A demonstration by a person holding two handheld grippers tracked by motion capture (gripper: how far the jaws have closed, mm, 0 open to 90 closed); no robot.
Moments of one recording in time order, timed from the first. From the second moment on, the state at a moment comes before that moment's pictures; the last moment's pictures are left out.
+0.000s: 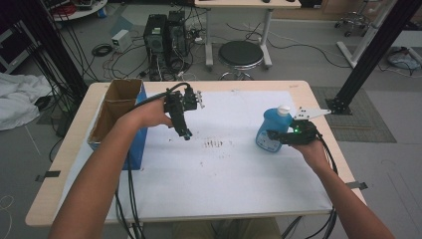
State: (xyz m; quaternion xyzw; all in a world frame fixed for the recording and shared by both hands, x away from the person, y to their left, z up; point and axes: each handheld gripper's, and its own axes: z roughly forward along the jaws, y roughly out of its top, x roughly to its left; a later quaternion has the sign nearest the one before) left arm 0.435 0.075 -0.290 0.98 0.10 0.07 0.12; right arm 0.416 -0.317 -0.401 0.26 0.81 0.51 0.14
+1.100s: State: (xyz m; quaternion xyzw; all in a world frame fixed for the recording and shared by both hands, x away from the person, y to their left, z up) left arm 0.400 0.072 -0.253 0.98 0.09 0.09 0.14; right arm 0.362 -0.293 -0.324 0.18 0.85 0.49 0.08
